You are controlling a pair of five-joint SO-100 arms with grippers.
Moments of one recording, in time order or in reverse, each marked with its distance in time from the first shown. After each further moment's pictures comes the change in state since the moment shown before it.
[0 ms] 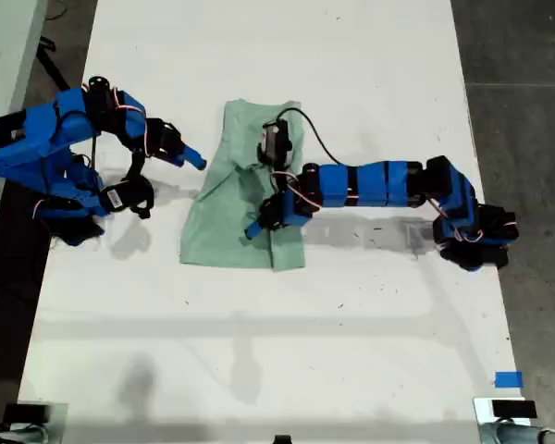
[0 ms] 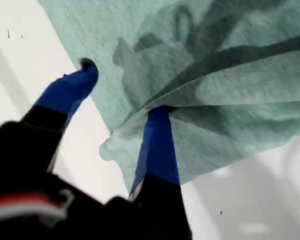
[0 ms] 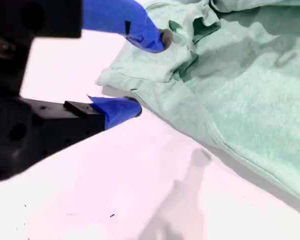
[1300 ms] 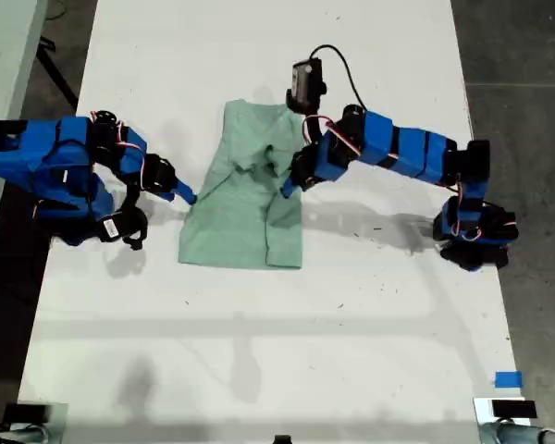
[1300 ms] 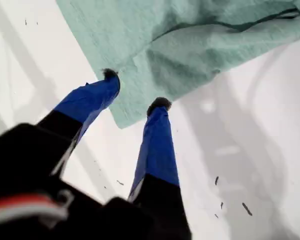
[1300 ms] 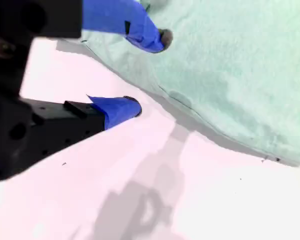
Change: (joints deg) arm 0 15.0 6.8 16.8 -4.1 -16.9; arm 1 8.1 20.6 1.1 22.1 -8.3
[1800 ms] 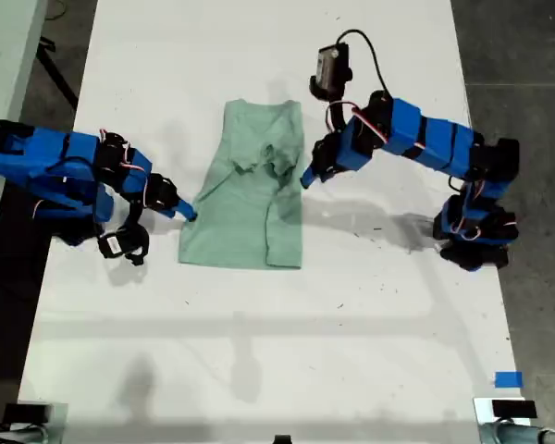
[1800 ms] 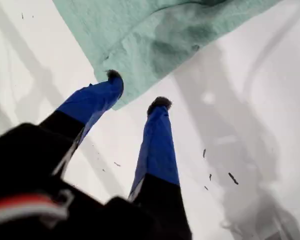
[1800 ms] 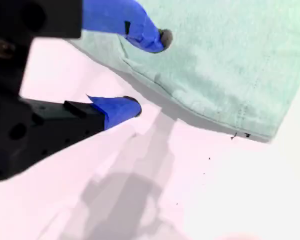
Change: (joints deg) arm 0 4.7 -1.7 10.5 -11.8 -4.3; arm 1 2.6 13.7 12.7 0.6 -0.4
